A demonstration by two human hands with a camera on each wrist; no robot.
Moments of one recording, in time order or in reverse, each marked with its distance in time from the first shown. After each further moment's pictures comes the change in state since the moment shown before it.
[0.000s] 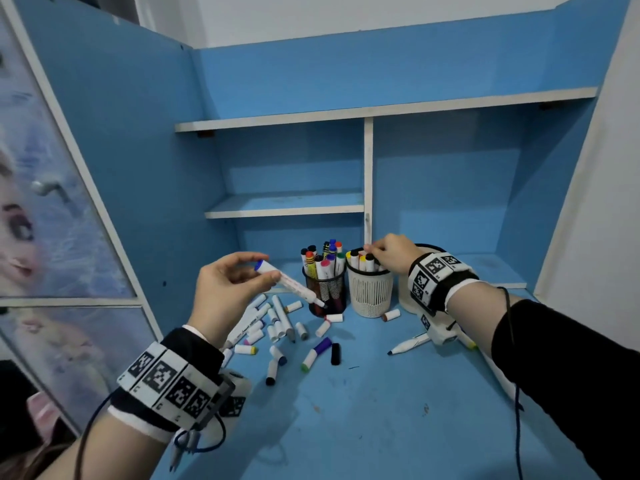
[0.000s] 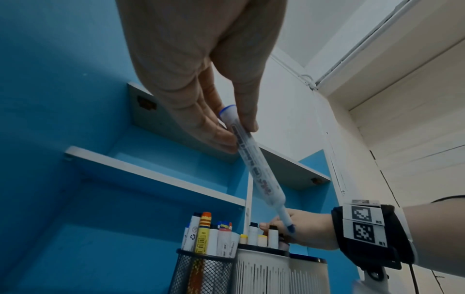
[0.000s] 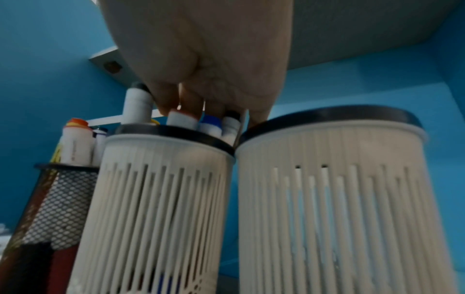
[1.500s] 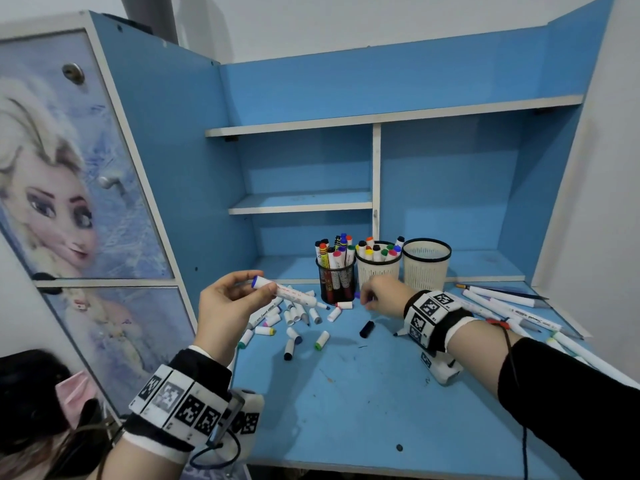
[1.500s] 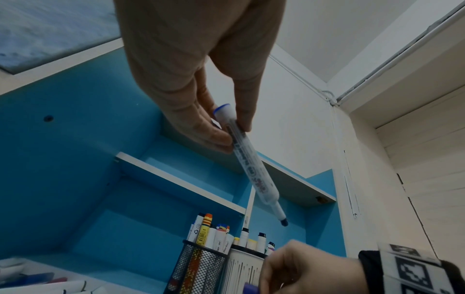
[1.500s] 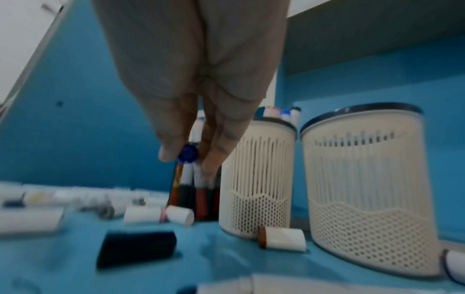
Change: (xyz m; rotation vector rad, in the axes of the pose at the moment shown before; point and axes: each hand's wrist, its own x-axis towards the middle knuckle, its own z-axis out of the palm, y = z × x) left_hand -0.059 0.002 -0.029 -0.184 0.104 -0.067; right_hand -0.086 -0.031 0.041 -0.112 -0.254 -0.232
